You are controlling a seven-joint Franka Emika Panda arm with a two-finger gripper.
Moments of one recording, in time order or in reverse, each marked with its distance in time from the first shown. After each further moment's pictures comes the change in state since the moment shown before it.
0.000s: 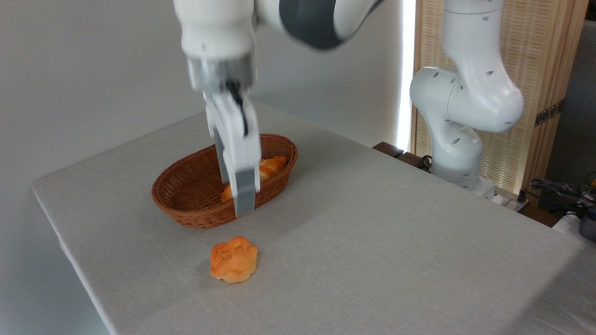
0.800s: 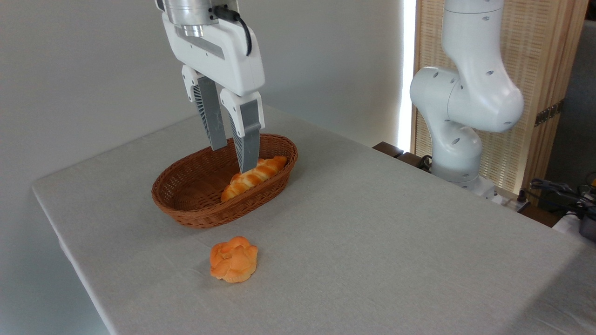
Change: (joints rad) arm -0.003 -0.002 -0.103 0.142 0.158 -0.153 -0.389
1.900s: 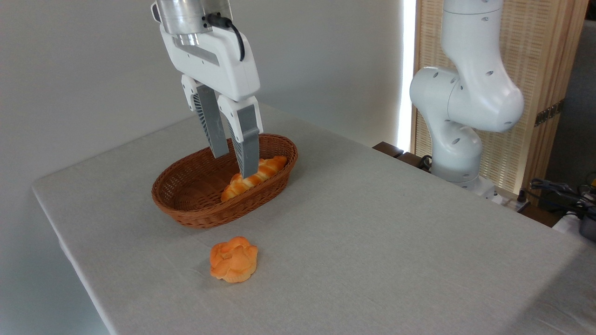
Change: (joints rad) arm 0.015 0.017 -0.025 -0.007 0.032 -0.001 -0.014
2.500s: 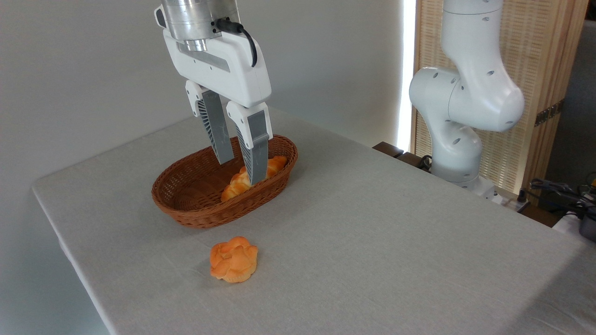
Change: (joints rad) arm 0.024 0.001 0.007 0.000 -0.004 0.000 0.000
